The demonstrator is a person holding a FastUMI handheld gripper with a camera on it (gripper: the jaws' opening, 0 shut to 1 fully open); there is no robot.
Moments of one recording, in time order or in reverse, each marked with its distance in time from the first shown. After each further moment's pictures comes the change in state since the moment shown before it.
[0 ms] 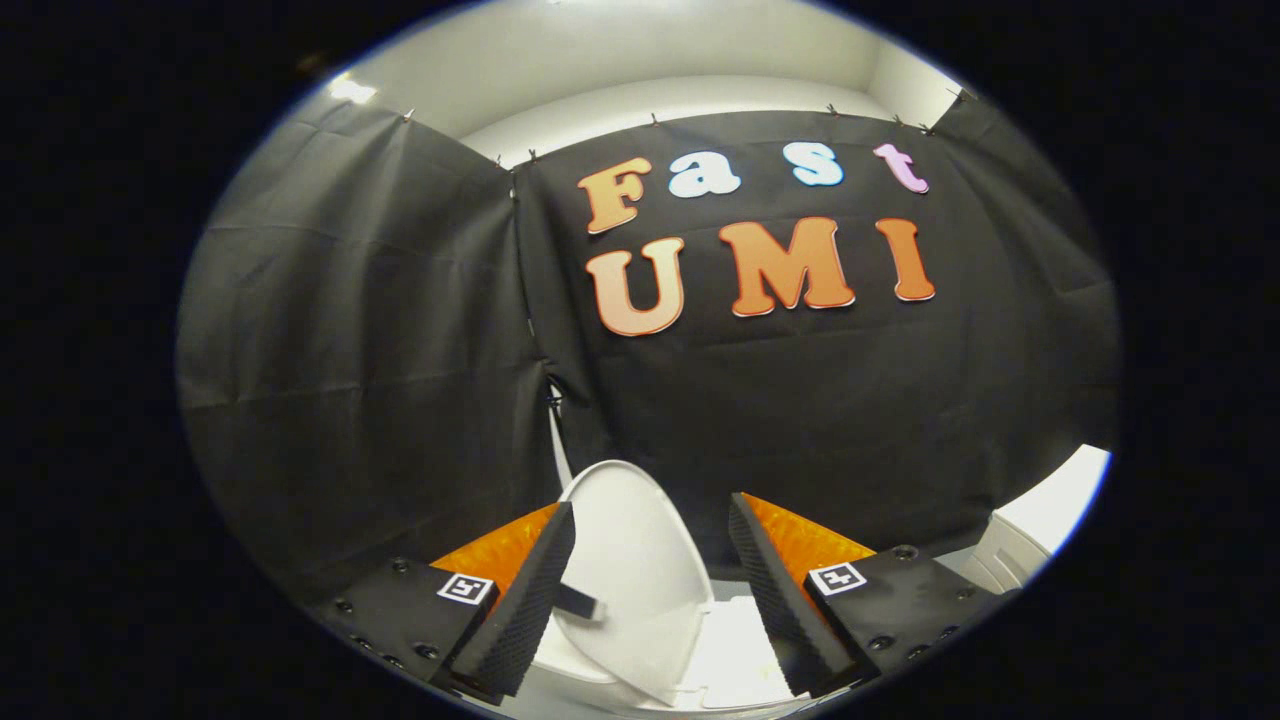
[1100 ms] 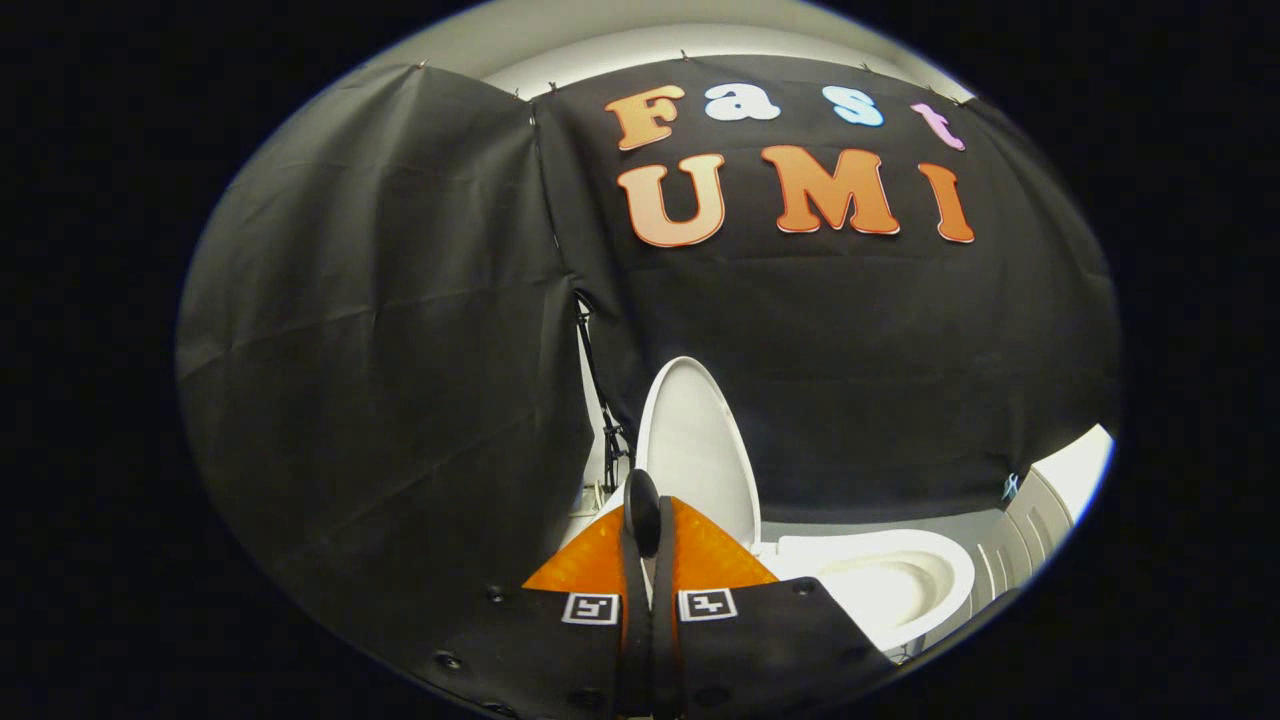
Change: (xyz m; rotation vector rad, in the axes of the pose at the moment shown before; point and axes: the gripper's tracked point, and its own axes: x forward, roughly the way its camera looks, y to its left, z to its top) arm 0.035 0.113 -0.112 -0.014 0.253 0.063
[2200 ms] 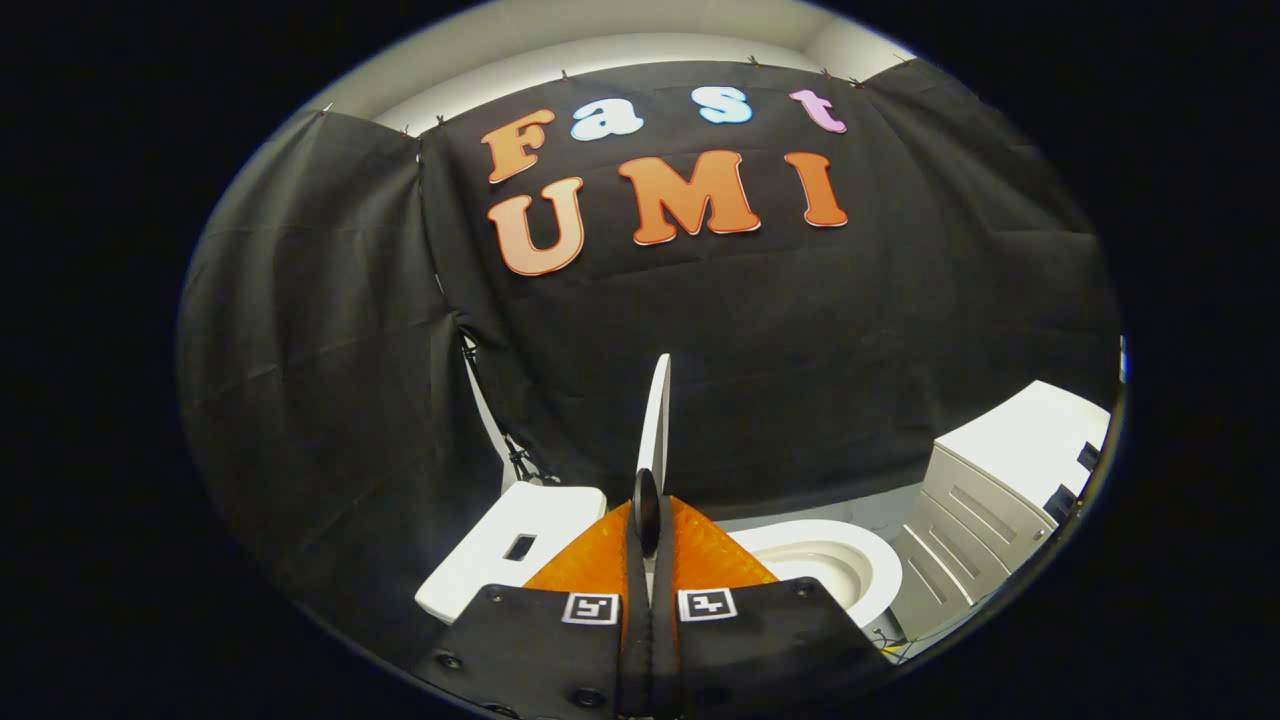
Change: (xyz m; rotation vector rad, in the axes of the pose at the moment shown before) arm -0.068 -0.174 0.013 0.132 -0.061 -0.232
